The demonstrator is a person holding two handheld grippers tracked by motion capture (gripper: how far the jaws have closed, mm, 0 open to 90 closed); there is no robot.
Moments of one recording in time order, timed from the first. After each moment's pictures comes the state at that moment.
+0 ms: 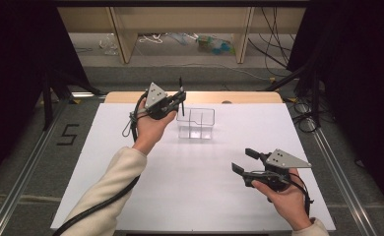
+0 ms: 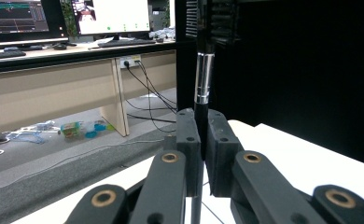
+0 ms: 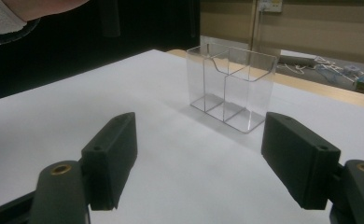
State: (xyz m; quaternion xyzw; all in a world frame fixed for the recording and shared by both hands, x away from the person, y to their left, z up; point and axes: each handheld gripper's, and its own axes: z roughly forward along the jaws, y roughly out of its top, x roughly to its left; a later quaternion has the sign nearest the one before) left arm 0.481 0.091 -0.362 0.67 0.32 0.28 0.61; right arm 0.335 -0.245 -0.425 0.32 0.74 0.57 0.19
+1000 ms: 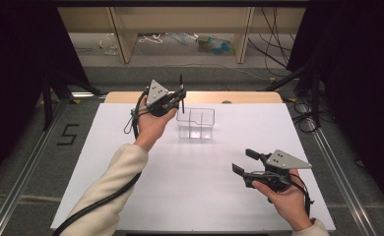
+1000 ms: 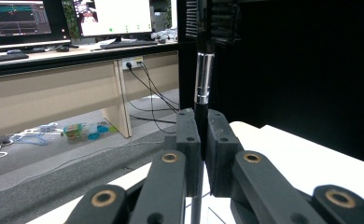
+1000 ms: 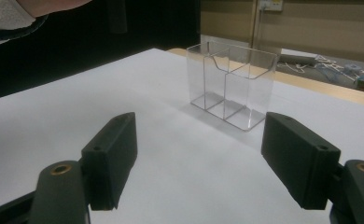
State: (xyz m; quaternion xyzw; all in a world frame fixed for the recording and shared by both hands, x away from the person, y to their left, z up) left arm 0.490 0.090 -0.363 0.67 0.32 0.29 0.61; right arm 0.334 -0.247 -0.427 0.32 0.74 0.56 0.19
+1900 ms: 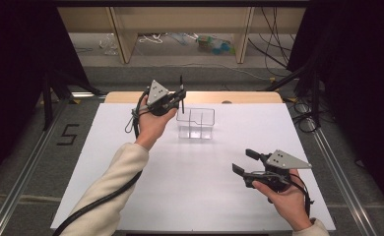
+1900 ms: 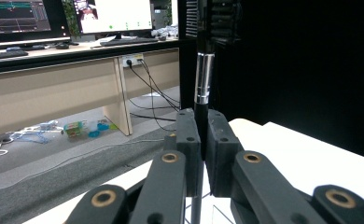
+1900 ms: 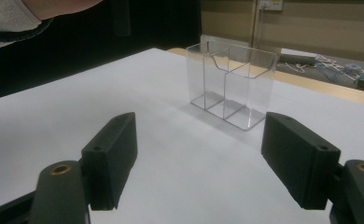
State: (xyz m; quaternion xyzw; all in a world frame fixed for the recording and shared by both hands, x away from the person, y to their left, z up) left arm 0.497 0.090 -0.368 0.67 0.32 0.29 0.60; right arm 0.334 -0.247 -0.427 0.32 0.74 0.56 0.19
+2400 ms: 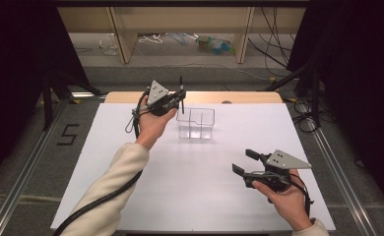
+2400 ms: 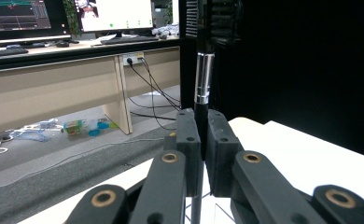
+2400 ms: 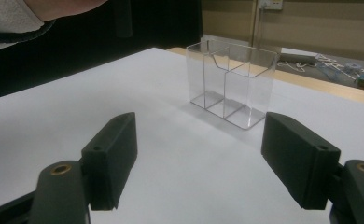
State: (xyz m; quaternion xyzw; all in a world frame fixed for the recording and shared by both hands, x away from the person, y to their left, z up) left arm 0.500 0.091 -0.372 0.67 0.32 0.29 0.60; right arm 0.335 -0.247 -0.428 0.32 0.74 0.56 0.18
